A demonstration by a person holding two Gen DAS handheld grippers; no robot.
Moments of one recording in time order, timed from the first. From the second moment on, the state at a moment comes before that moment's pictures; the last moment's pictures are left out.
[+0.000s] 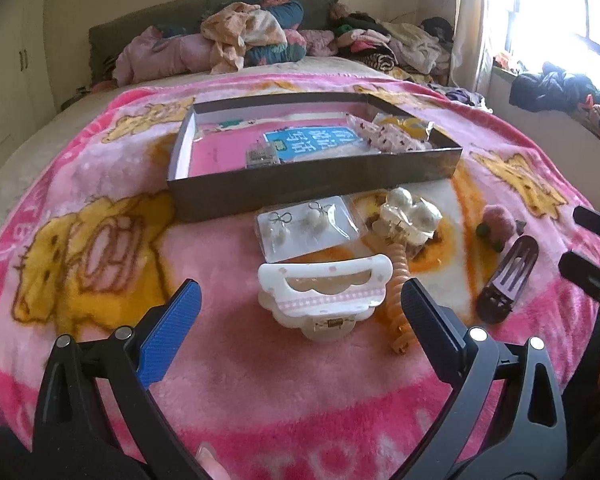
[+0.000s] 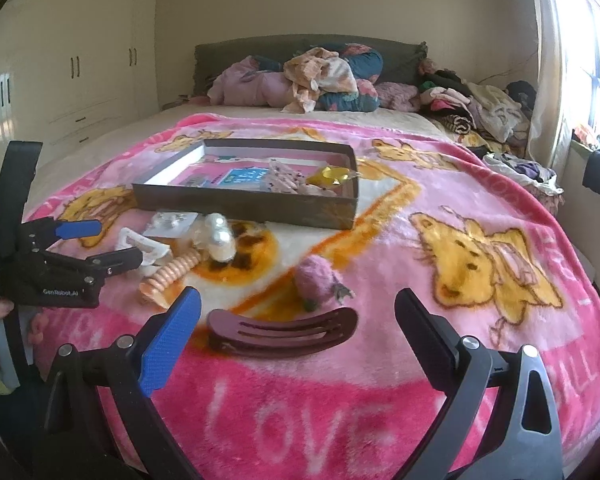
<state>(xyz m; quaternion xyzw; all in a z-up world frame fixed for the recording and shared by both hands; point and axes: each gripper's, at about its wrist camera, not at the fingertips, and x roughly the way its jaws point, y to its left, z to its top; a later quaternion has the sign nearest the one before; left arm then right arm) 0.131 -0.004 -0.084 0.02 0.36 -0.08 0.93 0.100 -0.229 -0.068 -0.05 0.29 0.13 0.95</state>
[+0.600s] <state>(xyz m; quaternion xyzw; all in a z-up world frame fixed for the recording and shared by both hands) 0.154 -0.012 -0.104 0.01 0.38 -0.09 0.92 0.190 -0.225 -0.111 -0.07 0.40 0.15 0.90</state>
